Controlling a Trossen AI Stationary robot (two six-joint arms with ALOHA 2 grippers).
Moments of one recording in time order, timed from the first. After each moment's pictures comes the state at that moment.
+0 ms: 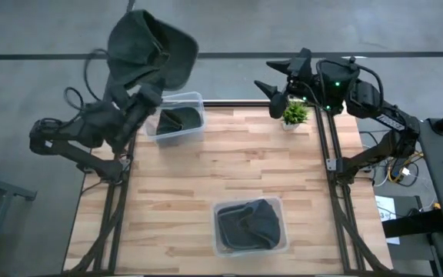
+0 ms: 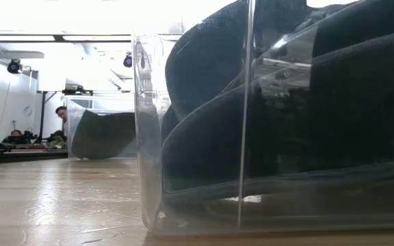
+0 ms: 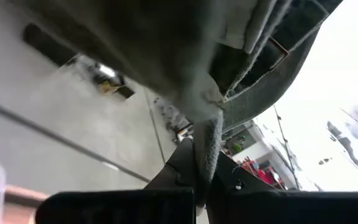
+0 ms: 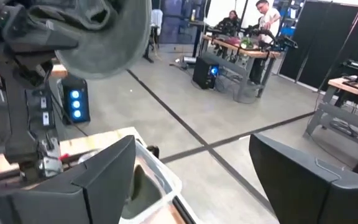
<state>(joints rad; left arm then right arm) -0.16 1.10 1.44 -0.16 -1.23 -0.87 -0.18 1.37 1.84 -0.61 0.37 -0.05</state>
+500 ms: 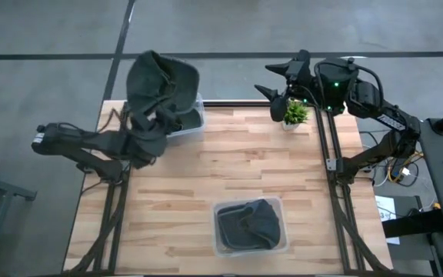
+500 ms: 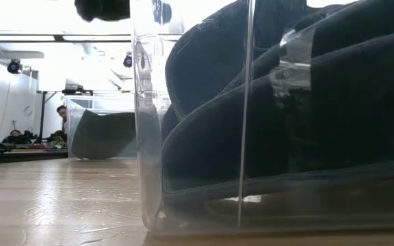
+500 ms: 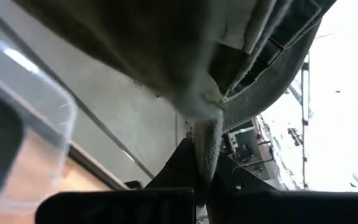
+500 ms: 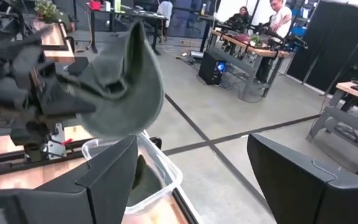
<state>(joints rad) -0.16 1.13 1.18 -0.43 -1.35 -1.65 -0.18 1.36 1.84 -0.66 0.33 -0.09</state>
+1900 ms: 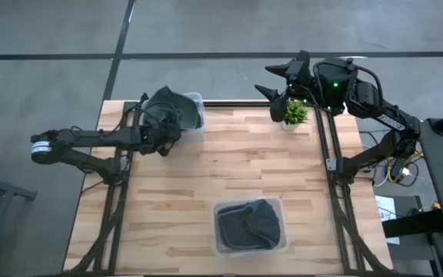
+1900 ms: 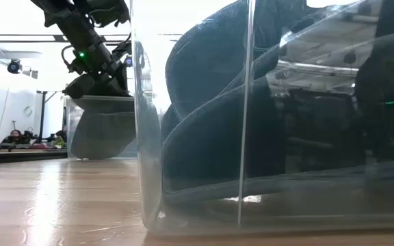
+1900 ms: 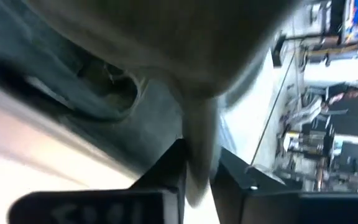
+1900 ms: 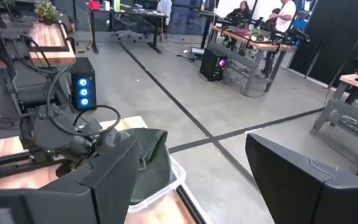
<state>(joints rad) 0.22 1.13 0.78 -0.48 -0.70 -2.11 -0.18 1.36 1.84 -0.66 0.33 -0.06</state>
